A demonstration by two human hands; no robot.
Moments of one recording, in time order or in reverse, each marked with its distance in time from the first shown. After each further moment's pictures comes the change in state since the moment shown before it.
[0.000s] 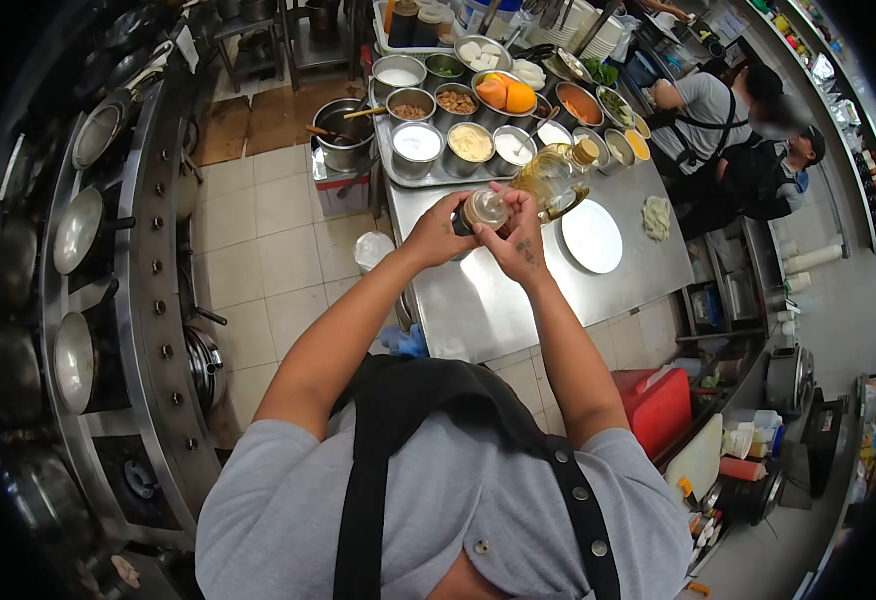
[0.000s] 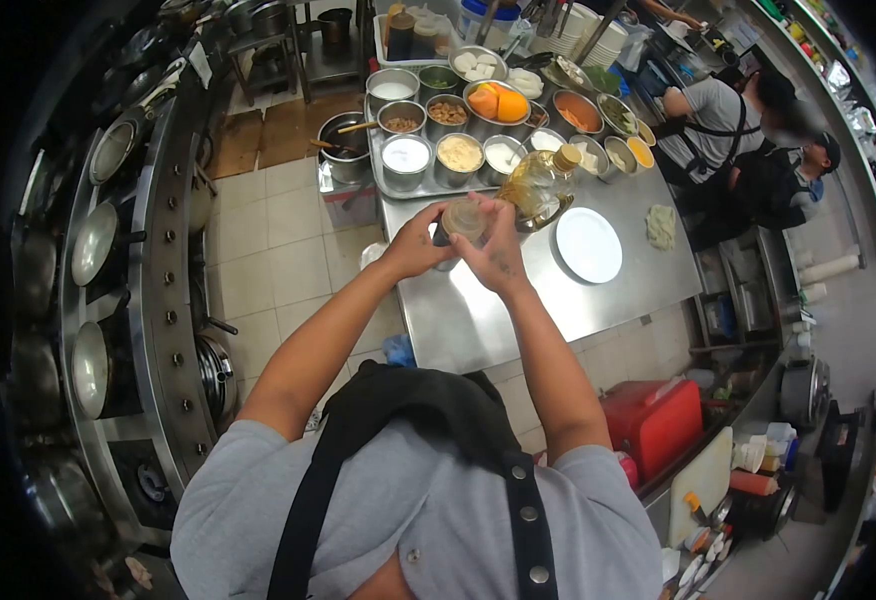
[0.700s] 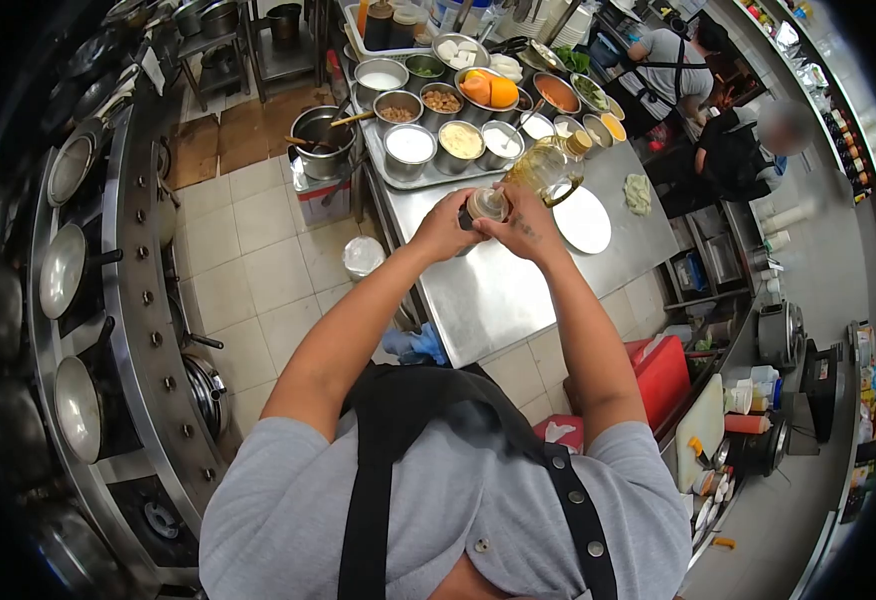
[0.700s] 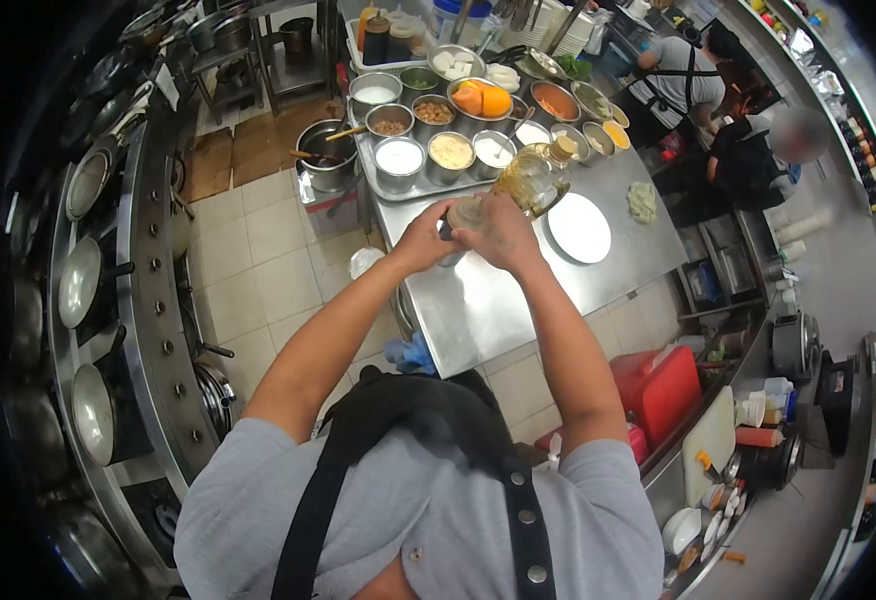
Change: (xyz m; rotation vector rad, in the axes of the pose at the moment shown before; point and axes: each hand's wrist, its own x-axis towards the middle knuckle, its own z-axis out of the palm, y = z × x) left_hand 0.006 0.005 -0.012 -0.073 -0.114 0.021; right_hand 0.023 -0.074 0.014 -0.975 -0.059 0.286
